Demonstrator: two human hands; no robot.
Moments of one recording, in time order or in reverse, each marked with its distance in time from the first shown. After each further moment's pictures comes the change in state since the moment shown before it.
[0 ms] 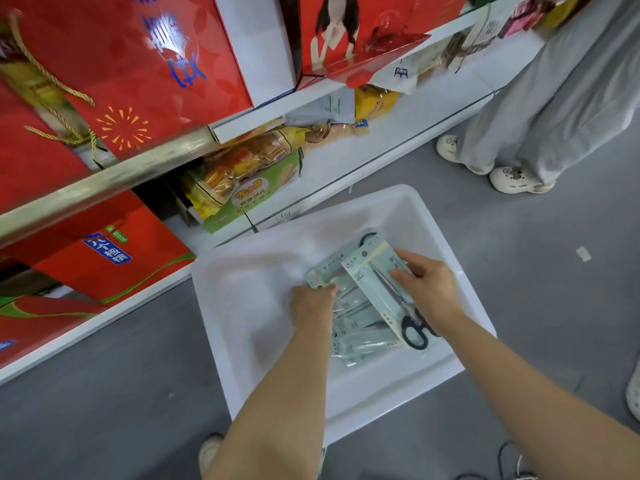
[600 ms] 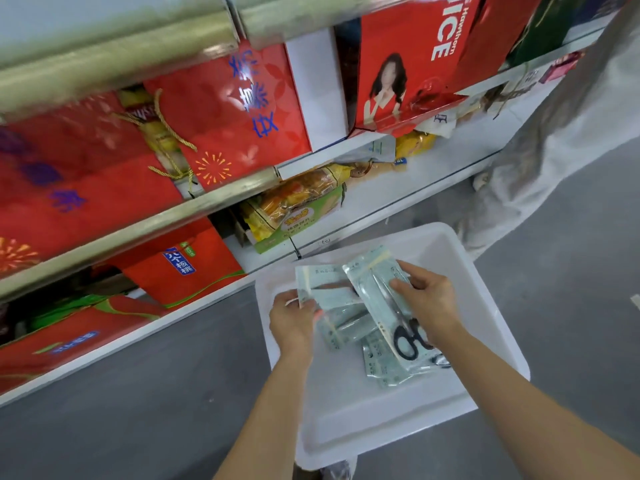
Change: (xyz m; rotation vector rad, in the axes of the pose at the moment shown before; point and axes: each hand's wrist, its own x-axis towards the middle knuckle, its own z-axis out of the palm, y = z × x) left_hand -0.034 0.012 -0.115 -0.475 0.140 0.250; right_hand -0.013 -0.065 0.042 0.181 -0.030 -0.010
